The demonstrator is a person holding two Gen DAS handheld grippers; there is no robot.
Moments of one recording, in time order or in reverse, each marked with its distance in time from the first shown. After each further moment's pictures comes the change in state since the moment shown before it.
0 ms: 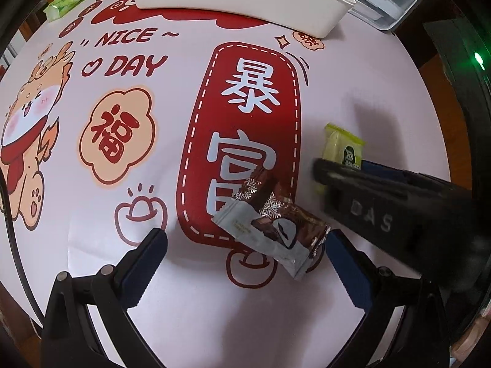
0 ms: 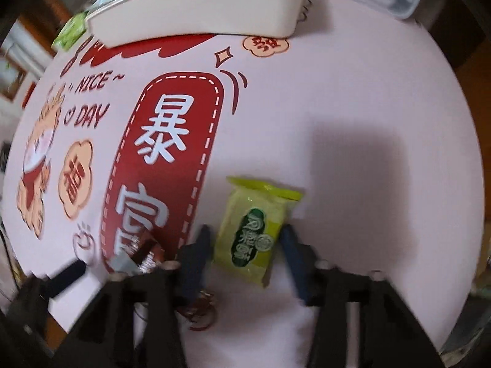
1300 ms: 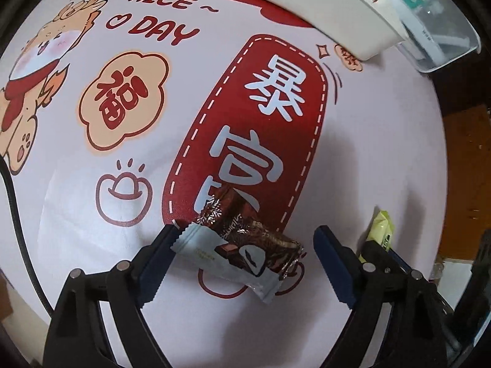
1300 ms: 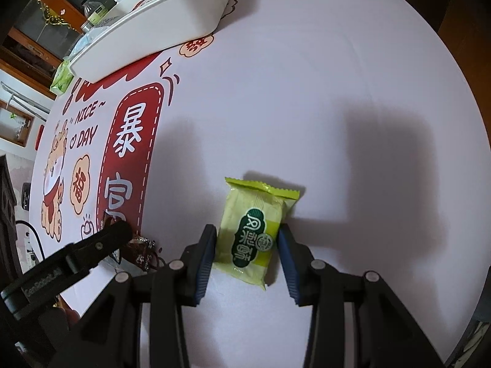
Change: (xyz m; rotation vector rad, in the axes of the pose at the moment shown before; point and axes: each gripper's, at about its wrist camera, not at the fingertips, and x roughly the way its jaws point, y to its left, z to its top) left arm 0.020 0.001 0.027 -0.274 0.045 -0.012; right arm -0.016 -0.075 -0.045 0.202 -0.021 0.136
